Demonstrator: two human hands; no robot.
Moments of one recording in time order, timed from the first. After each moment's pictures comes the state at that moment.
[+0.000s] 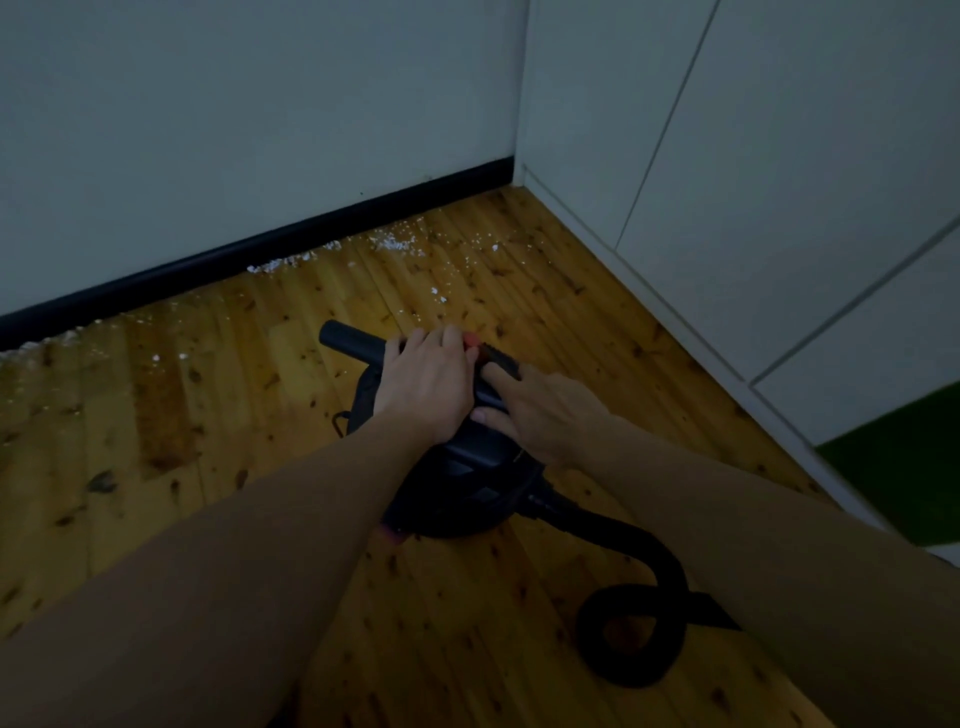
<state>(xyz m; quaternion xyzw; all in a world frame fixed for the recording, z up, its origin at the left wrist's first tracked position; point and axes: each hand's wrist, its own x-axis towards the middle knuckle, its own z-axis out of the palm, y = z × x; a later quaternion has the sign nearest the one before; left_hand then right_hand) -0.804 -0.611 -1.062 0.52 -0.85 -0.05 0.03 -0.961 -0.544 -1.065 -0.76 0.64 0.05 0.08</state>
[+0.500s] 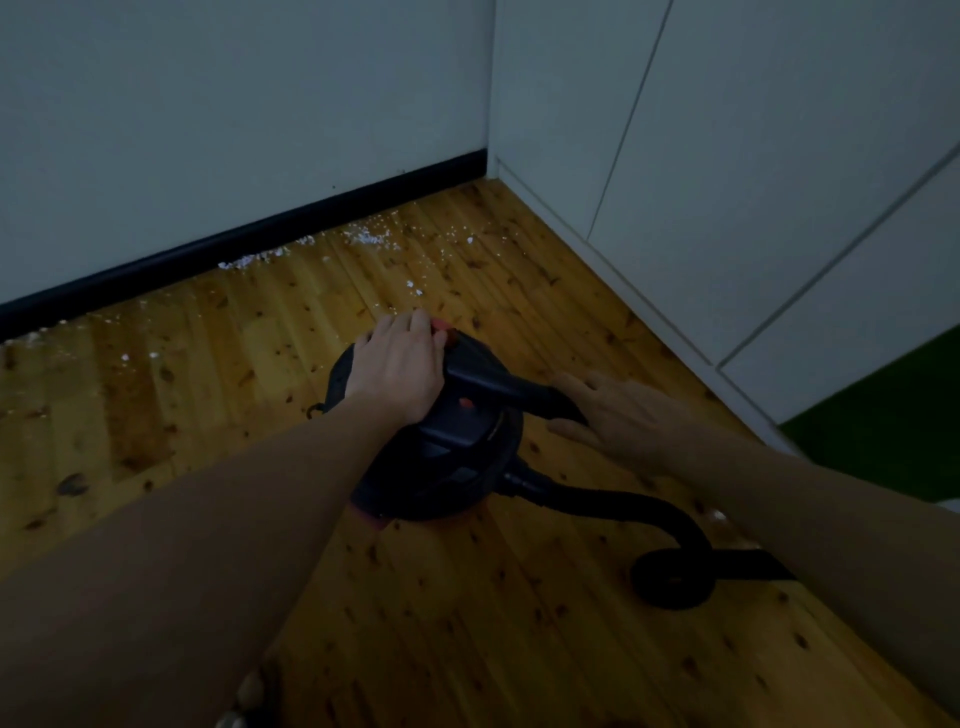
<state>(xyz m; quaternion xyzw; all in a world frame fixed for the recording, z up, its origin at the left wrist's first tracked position) -0.805 -0.610 -1.059 0.53 -0.84 -0.09 0.07 -1.055 -0.480 -1.067 -0.76 0.64 0.07 0.09</state>
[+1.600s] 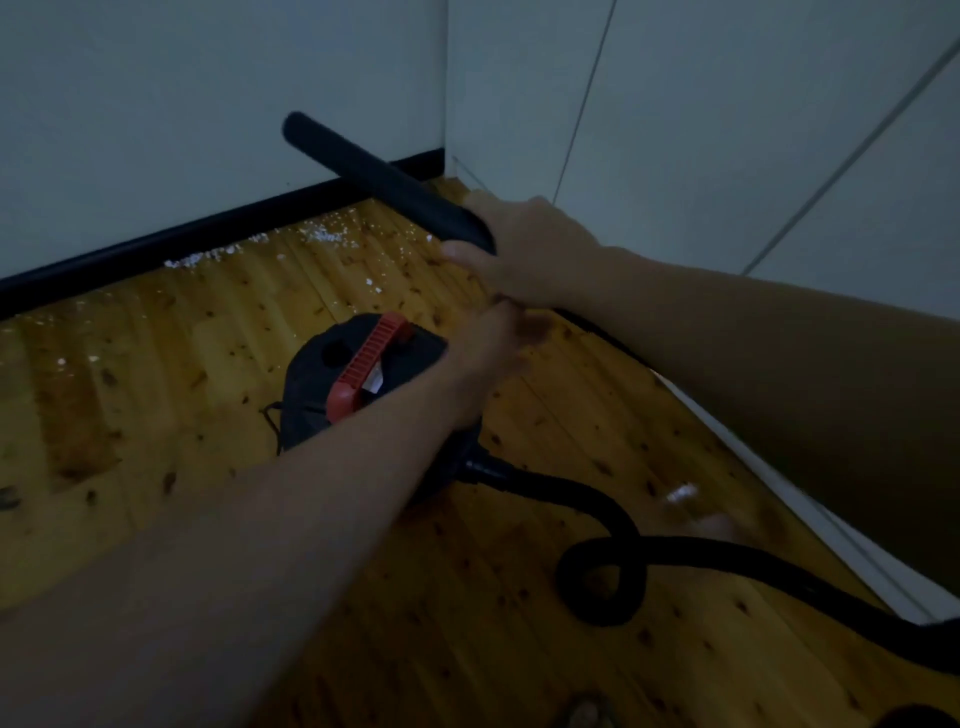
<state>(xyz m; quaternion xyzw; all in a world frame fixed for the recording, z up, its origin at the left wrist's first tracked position) -0.901 -0.539 -0.986 0.39 -0.53 -0.72 0.23 -1.022 -0.567 -0.930 -0.72 0.67 -0.13 0.12</state>
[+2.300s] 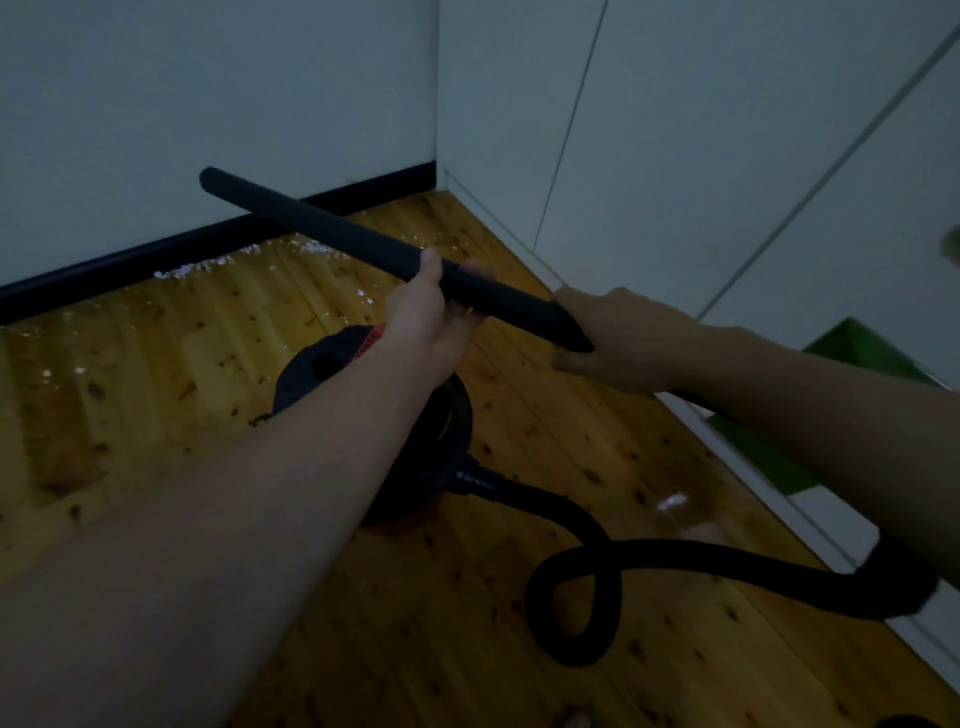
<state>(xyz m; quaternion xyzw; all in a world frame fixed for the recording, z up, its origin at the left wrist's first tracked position) -0.900 -0.581 -0.970 0.37 -0.12 -0.81 0.43 -1.063 -0.480 -0.924 -0.67 0.72 0.09 0.15</state>
